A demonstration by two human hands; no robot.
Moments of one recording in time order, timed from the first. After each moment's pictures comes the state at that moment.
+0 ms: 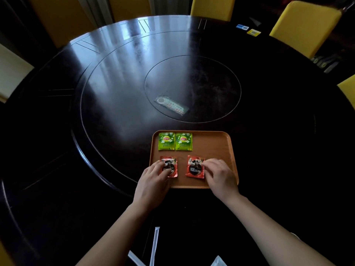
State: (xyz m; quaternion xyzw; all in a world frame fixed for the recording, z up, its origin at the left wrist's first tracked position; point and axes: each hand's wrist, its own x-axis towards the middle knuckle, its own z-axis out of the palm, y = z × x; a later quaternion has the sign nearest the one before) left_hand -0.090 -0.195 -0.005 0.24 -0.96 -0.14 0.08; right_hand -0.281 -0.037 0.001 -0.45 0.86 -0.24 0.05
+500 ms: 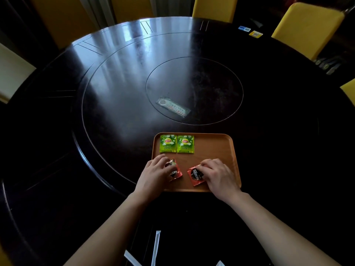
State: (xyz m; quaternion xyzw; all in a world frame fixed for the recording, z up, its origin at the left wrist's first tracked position) left_hand -0.110 -0.224 0.003 0.19 -0.97 -0.13 0.00; right_hand -0.289 -0.048 -0.001 -0.53 0.84 -0.09 0.08
